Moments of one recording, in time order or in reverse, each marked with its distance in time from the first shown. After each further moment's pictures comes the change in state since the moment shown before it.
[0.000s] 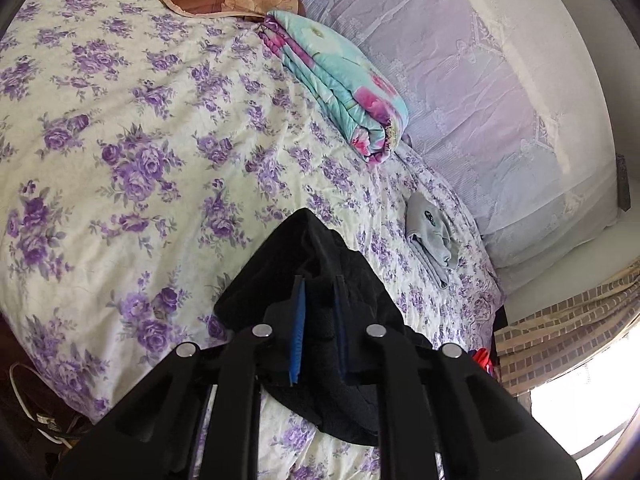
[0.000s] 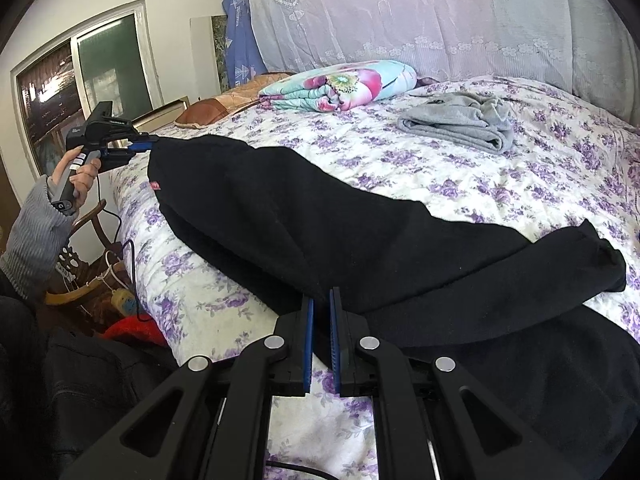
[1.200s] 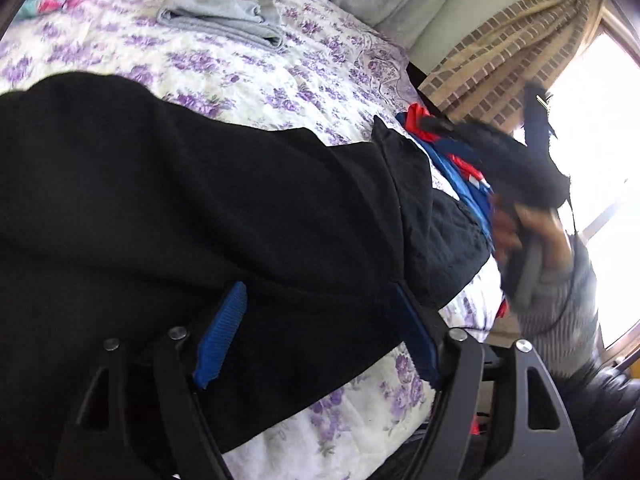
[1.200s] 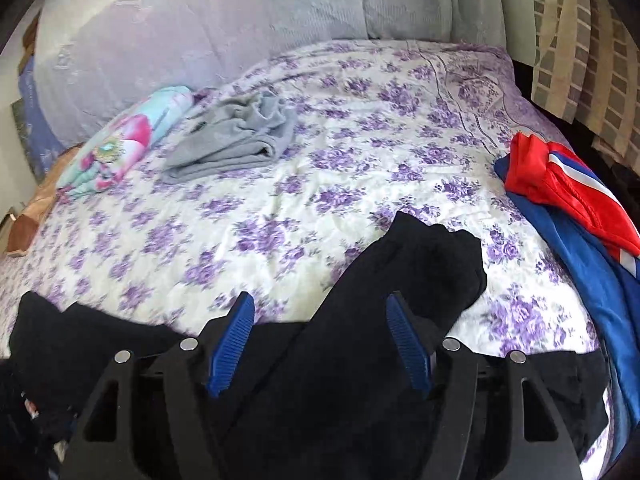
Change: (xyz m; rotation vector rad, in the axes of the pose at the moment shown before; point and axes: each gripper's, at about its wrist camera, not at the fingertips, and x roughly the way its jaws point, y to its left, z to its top) left arm 0.189 -0.180 -0.243 0.704 0.484 -0.257; right arm 0.020 -0.153 0.077 0.496 0.035 -0.564
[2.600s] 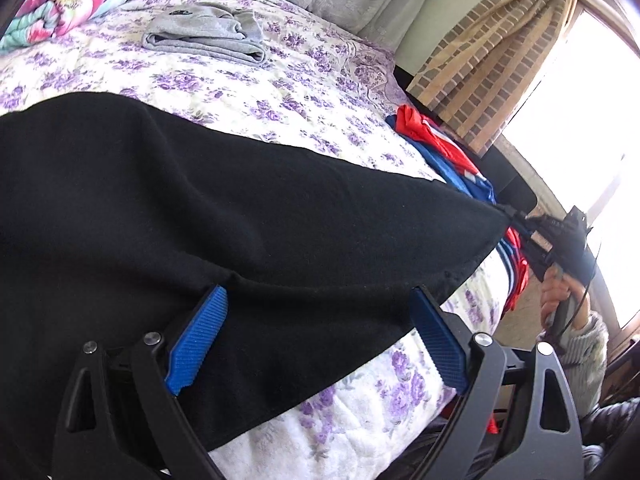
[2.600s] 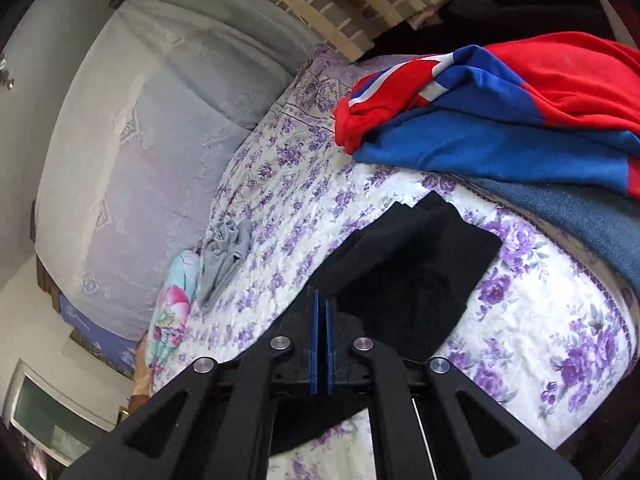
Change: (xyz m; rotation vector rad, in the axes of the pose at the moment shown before) left arm -0.002 -0.010 -0.005 0.046 -0.046 -0.007; right arm -0.111 -0.205 -0.151 0.708 -0.238 0.284
